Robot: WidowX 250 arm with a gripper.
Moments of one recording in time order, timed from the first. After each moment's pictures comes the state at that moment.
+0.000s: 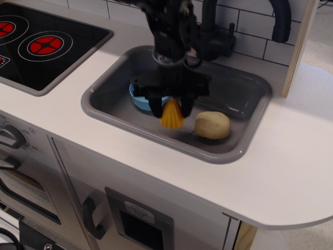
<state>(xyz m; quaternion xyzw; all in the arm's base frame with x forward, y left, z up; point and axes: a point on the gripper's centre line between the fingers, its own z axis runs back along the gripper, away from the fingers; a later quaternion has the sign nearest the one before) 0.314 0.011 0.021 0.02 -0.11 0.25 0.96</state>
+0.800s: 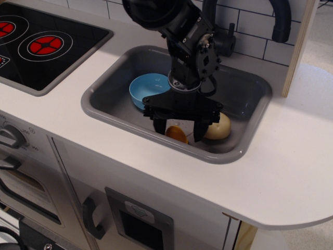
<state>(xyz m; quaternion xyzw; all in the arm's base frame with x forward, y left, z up) 0.301 -0.004 0.003 0.04 -0.08 0.22 0.97</state>
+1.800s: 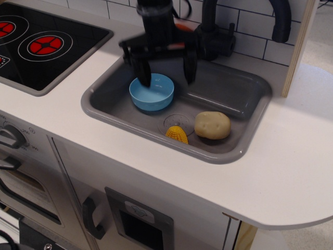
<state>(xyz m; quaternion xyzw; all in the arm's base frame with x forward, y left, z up) 0.318 0.029 0.082 -0.05 -0.08 0.24 0.97</state>
